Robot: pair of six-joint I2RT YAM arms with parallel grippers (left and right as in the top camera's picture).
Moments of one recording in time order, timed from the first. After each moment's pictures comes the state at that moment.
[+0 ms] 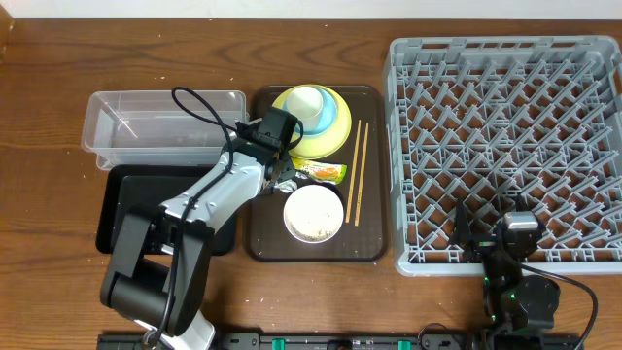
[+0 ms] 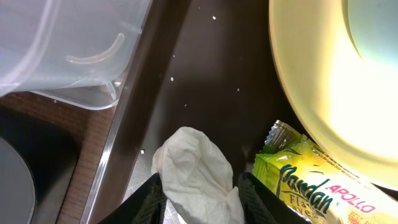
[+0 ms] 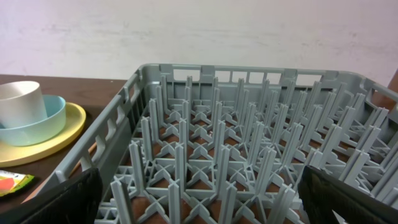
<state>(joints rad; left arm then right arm) -0.38 1.78 1.05 -0.53 -0.16 -0.74 -0.04 0.02 0.01 -0.06 -0.09 -0.01</state>
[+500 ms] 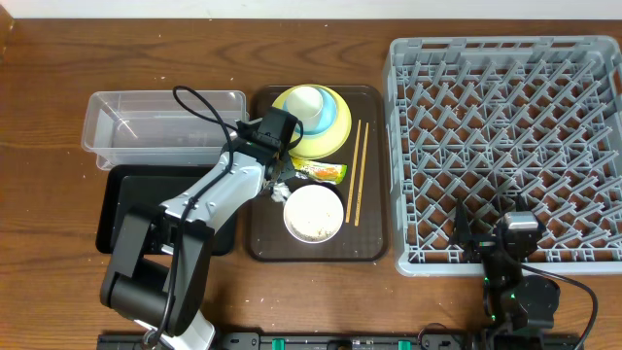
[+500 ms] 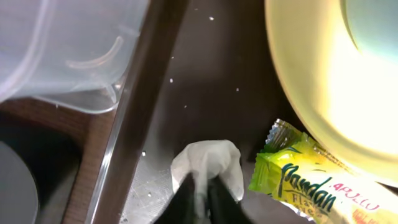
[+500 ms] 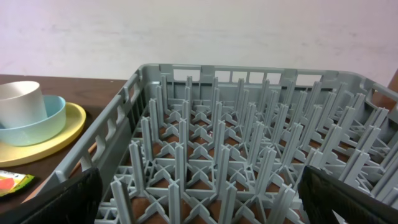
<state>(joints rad) -0.38 1.78 1.05 -0.53 -0.16 -0.71 -0.04 0.02 0.01 -0.06 -0.09 -0.01</state>
